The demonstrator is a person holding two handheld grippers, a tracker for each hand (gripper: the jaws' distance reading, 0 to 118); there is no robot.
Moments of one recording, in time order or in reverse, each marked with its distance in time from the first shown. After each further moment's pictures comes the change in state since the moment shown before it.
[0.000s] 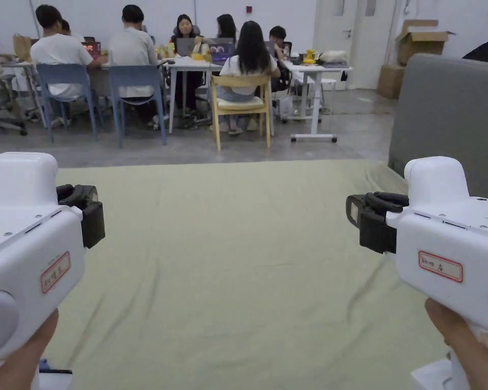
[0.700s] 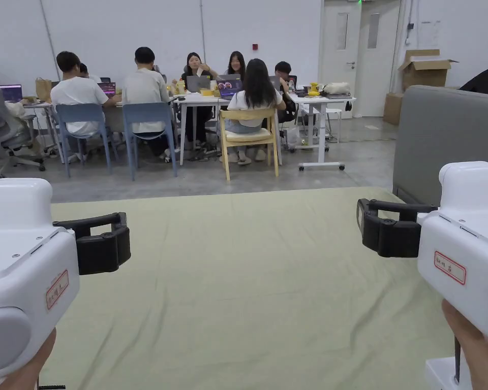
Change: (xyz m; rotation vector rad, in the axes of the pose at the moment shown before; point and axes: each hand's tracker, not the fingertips) left arm 0.003 0.025 0.023 0.053 0.113 -0.024; right arm 0.016 0.013 0.018 0.125 -0.215 -0.018
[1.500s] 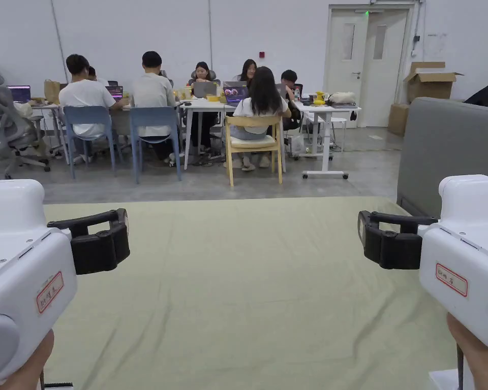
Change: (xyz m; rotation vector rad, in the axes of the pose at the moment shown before) left arm -0.017 -0.011 0.007 0.047 -0.020 0.067; right arm -0.008 0.000 0.002 -0.010 0.019 0.025
